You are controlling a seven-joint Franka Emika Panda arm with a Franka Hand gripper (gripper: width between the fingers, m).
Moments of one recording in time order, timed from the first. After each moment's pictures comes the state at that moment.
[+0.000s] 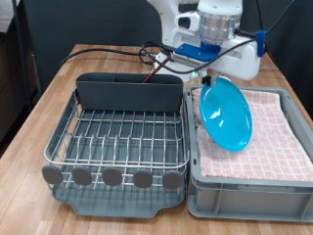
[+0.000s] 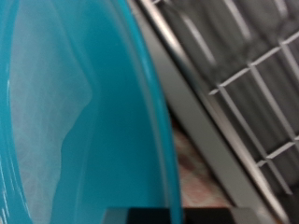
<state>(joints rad) 0.27 -0.09 -0.16 -2.35 -0.10 2.27 1.56</state>
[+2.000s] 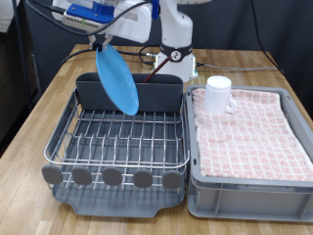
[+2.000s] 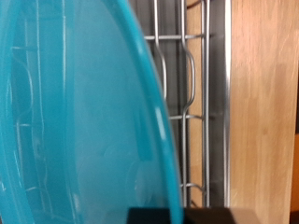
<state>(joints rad) 0.14 -0.13 -0.43 -2.26 -0.36 2.27 0.71</state>
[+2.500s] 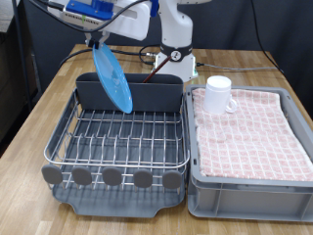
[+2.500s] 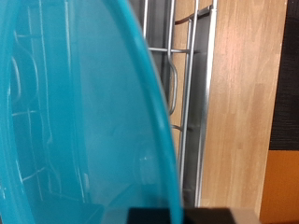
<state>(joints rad) 0.14 -0.13 -0.43 -2.24 -0.40 2.26 0.63</state>
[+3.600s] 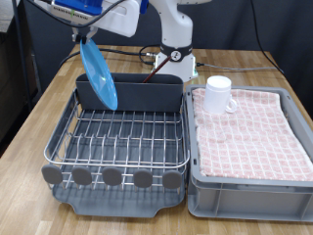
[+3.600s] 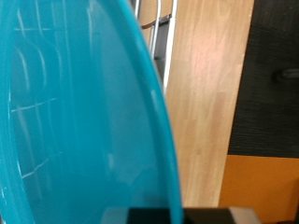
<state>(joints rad) 0.14 -0.10 -0.46 -2.20 -0.48 2.29 0.60</state>
